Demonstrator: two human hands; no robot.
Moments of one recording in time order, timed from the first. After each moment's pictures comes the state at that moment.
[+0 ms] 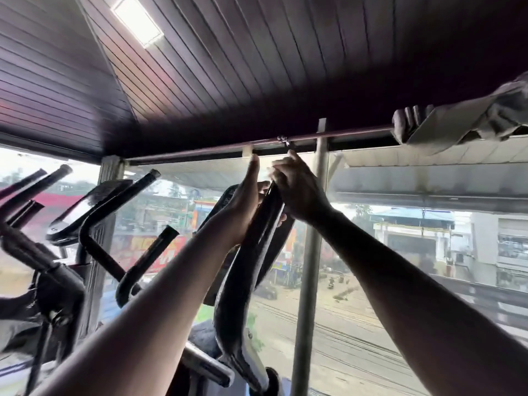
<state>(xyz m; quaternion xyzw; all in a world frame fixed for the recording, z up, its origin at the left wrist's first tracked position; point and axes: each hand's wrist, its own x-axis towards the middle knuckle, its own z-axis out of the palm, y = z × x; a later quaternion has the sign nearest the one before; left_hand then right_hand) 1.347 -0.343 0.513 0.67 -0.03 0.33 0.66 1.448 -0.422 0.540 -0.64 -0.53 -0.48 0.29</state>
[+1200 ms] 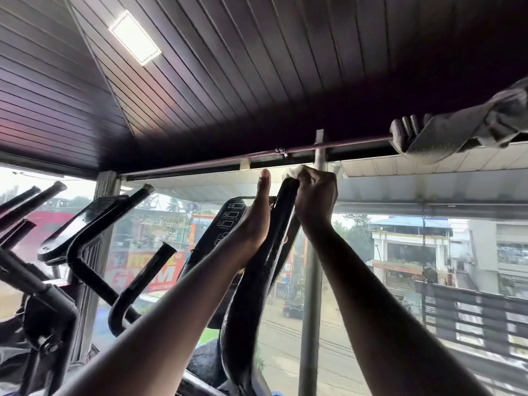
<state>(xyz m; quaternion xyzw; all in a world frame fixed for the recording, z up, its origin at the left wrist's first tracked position) 1.361 -0.347 0.512 0.72 -0.10 0.35 0.59 1.441 -0.408 0.551 -0.55 -0.32 -0.43 0.64</state>
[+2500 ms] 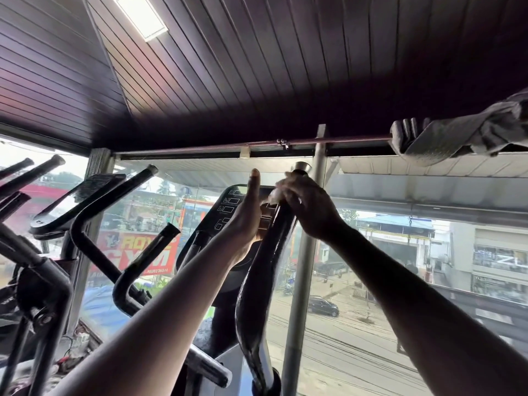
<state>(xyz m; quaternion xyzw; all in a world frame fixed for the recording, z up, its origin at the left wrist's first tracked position) 1.341 -0.323 0.491 0.68 -0.04 0.38 0.62 1.437 -0.438 0.524 -0.63 -0.60 -0.44 0.23</state>
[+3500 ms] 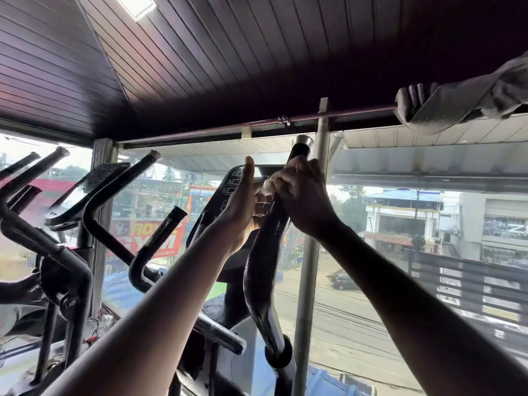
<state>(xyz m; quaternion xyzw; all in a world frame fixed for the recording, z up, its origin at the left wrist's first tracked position) 1.323 -0.323 0.469 0.66 -0.02 0.34 0.67 1.405 -0.425 0.489 -0.66 -0.49 -0.49 0.31</state>
